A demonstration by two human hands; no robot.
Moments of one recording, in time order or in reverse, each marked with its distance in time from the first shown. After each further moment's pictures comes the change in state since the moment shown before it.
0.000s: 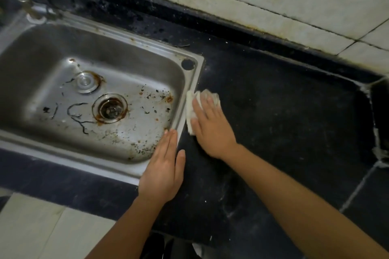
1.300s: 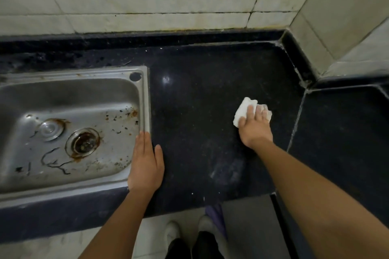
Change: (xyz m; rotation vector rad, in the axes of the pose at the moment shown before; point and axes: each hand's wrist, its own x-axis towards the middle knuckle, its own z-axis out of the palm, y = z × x) left_hand -0.007 0.004 -0.001 0.122 -0.060 0.038; right_hand -0.158 0.111 0.000 0.009 -0.008 0.940
